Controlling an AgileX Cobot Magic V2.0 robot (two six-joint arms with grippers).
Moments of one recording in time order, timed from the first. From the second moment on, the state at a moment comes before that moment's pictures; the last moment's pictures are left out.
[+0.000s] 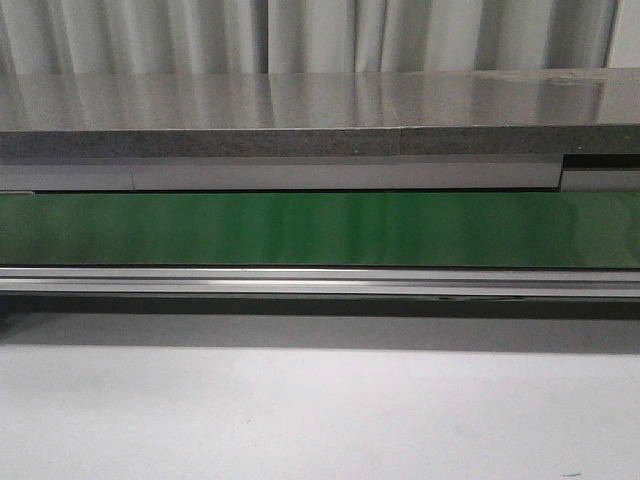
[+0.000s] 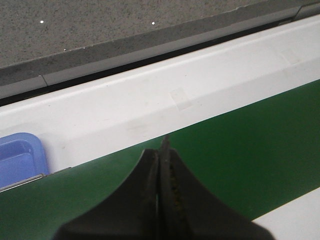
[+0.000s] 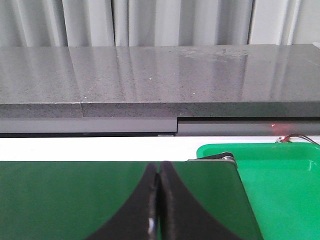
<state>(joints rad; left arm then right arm) -0.10 1.35 -1.30 -0.49 0.77 0.53 -0.06 0.32 -0.22 0.41 0.01 -0.35</state>
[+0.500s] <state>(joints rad) -0.11 1.07 -0.99 -0.62 0.51 0.53 -0.06 0.32 -0.22 0.41 0.01 -0.35</state>
